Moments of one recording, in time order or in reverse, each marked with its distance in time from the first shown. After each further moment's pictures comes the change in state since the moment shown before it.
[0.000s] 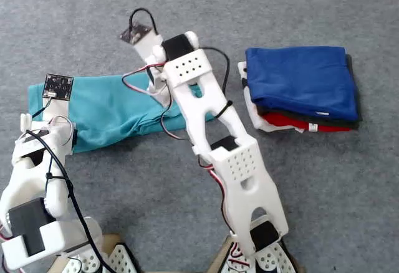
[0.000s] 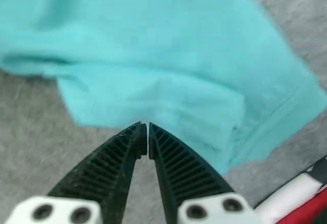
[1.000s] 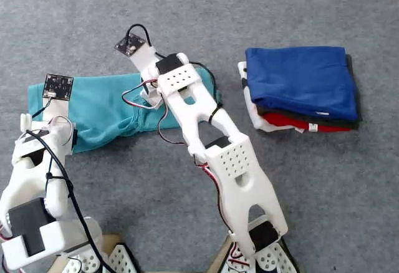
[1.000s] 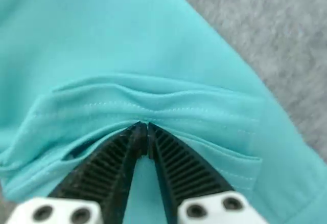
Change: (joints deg) left arm 0.0 0.0 0.0 0.0 0.0; right arm 0.0 8.3 5.3 -29.0 -0.7
